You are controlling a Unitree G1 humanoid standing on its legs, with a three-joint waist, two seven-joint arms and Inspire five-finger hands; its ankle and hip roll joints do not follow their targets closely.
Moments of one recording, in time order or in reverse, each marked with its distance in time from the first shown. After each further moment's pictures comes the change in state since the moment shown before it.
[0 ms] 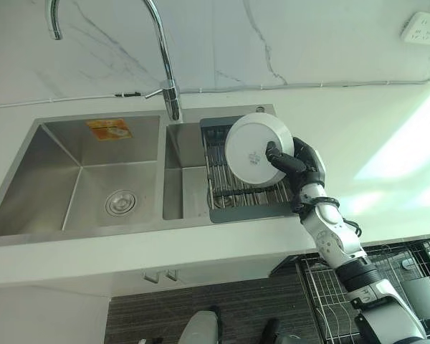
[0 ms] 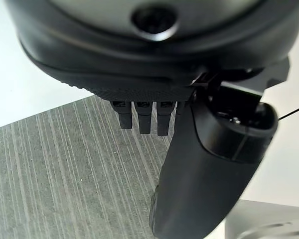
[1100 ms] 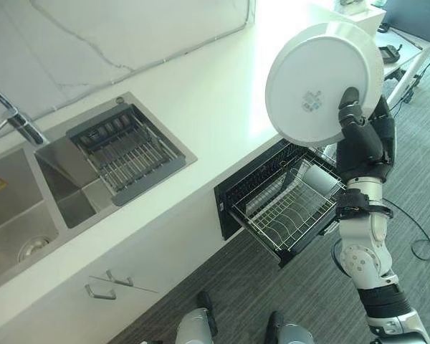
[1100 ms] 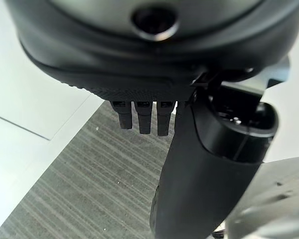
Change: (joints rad) left arm -0.018 -0.031 -0.027 0.067 0.001 -0.037 0.041; right arm 0.192 -0.080 -0.191 -0.420 0.105 -0.243 -0.060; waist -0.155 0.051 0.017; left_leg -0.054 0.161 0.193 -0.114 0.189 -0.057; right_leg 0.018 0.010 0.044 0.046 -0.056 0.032
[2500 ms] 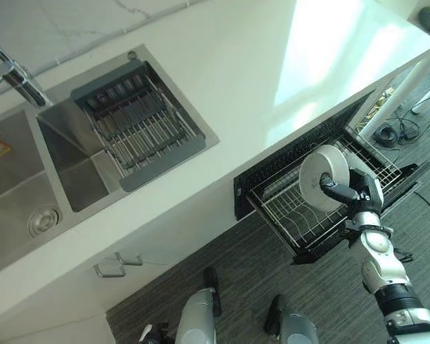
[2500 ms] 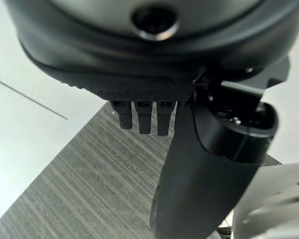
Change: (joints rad) left arm -0.060 0.044 -0.034 -0.096 -0.066 0.045 -0.041; right arm -0.051 -0.138 0.022 0.577 -0.455 0.250 0.073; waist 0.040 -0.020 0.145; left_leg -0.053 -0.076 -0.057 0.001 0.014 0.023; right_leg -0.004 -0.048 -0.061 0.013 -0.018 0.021
